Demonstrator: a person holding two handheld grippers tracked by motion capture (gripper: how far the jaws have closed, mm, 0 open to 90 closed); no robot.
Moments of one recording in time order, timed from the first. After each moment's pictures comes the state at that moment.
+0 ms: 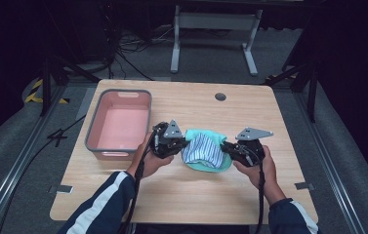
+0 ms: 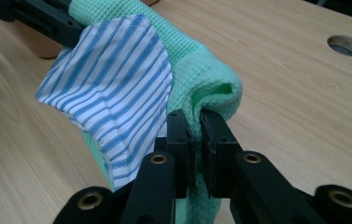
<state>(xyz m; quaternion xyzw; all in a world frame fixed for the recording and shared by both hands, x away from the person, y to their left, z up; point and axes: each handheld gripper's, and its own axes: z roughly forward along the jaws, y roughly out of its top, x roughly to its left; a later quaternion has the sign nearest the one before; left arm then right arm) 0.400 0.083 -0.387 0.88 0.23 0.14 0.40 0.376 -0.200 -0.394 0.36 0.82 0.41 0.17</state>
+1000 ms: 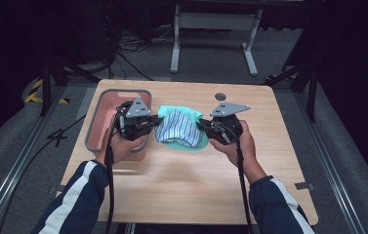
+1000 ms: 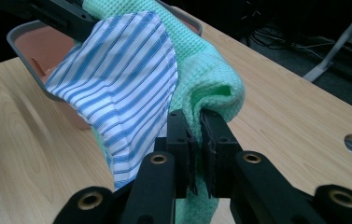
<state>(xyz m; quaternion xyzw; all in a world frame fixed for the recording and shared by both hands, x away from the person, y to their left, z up) 0.405 0.160 -0.325 0.84 0.27 0.20 0.42 0.403 -0.127 -0.328 0.30 0.83 0.44 0.19</state>
